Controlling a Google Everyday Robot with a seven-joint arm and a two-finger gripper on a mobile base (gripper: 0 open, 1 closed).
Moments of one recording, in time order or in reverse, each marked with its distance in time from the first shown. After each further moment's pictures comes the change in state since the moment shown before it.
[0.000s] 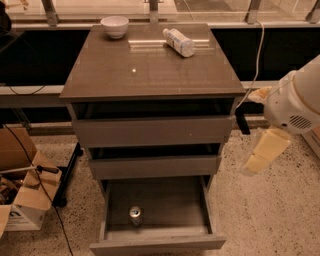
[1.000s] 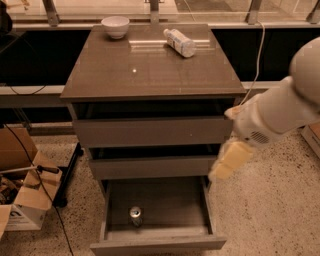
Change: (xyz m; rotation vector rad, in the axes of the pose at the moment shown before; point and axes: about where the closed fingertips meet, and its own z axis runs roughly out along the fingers) arm -0.016 0.010 0.068 -0.048 -0.065 0.082
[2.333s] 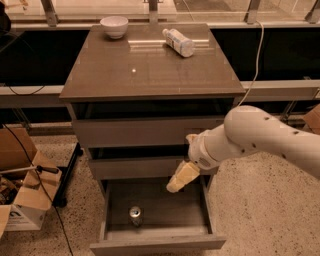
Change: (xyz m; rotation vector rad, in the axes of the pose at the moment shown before) arm -0.025 0.004 0.171 -0.069 -0.177 0.043
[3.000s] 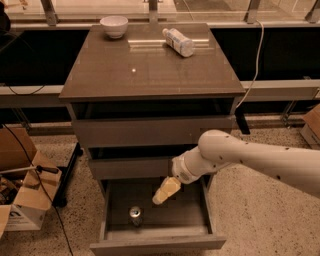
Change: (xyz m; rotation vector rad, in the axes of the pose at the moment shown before) arm 0.048 0.004 0.128 -0.139 0.029 0.143
